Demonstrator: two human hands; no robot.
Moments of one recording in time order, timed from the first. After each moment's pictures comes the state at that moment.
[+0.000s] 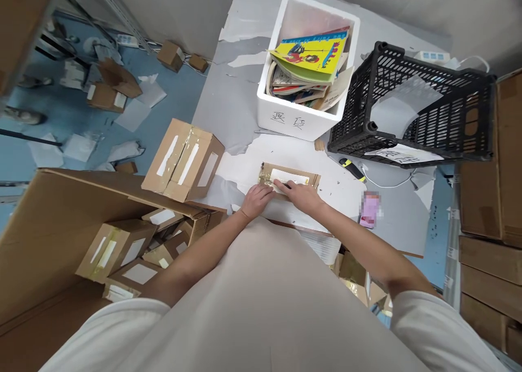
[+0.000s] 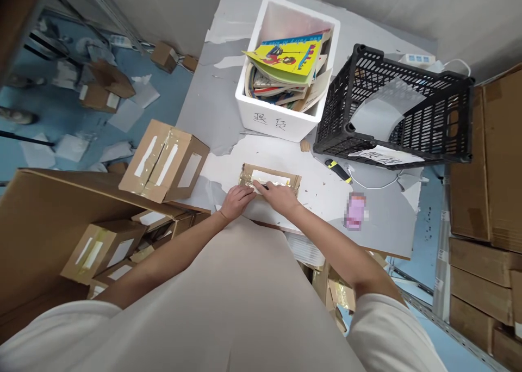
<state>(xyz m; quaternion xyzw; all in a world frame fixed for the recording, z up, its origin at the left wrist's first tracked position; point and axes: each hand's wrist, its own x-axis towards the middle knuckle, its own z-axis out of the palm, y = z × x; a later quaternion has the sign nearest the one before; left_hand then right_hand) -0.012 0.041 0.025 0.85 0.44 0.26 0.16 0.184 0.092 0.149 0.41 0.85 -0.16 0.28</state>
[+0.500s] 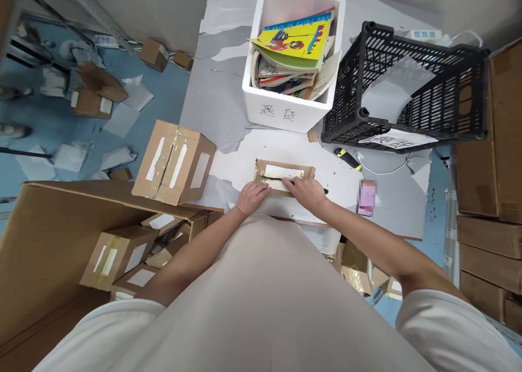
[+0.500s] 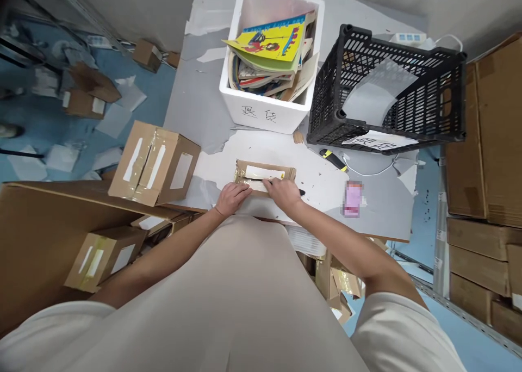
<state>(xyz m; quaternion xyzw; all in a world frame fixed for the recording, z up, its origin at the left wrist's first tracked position) -0.009 0.046 0.022 0.87 0.41 0.25 0.14 0.200 0.084 0.158 0.46 0.82 -0.13 0.31</state>
